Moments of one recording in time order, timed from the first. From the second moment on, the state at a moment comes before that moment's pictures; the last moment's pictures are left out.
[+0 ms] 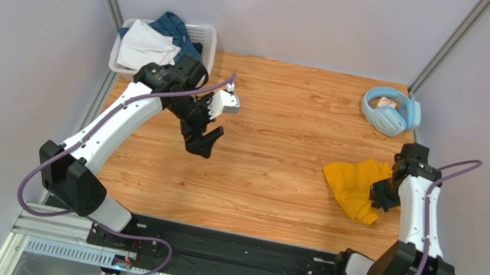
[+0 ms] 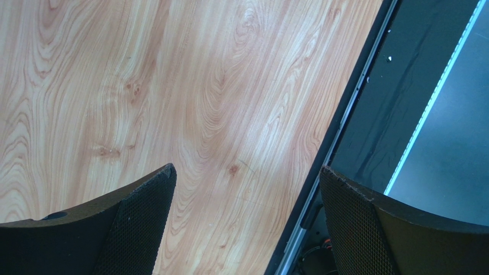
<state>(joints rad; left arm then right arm) -0.44 1.48 1.52 -1.25 0.55 0.63 -0.25 1.17 0.95 -1.05 0.15 0.88</state>
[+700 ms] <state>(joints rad) -0.44 1.46 1.58 -1.30 0.52 0.65 -0.35 1.23 1.04 -1.24 0.25 0.74</state>
